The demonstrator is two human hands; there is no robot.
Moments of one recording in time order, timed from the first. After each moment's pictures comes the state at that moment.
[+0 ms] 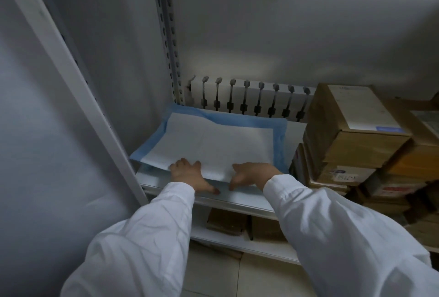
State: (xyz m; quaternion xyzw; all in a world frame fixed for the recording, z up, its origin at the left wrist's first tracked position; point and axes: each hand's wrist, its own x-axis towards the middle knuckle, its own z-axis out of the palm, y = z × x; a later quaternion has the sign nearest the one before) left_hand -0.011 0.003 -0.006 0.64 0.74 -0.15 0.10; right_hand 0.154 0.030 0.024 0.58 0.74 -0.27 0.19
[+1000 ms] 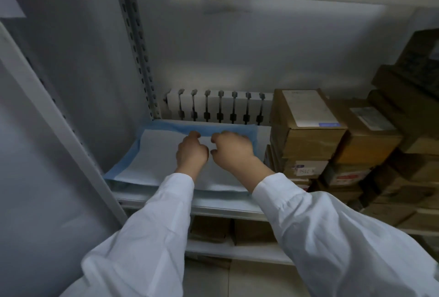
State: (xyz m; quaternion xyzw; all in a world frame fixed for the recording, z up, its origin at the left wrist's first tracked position) left_hand 0.063 0.013 0.074 0.55 0.73 0.31 0.28; right_hand 0.164 -0.004 0.108 0.61 0.79 0.00 -0.05
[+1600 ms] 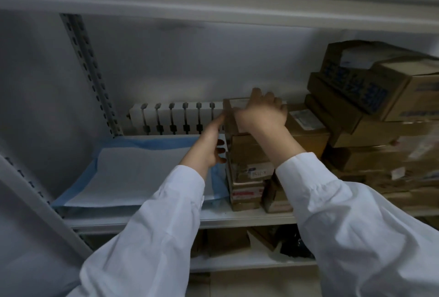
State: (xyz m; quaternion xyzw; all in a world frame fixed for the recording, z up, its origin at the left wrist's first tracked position) left_hand 0.193 -0.004 0.152 0.38 0.51 0.36 0.68; right_hand 0.294 -0.019 0.204 0.80 0.57 0.00 -0.18
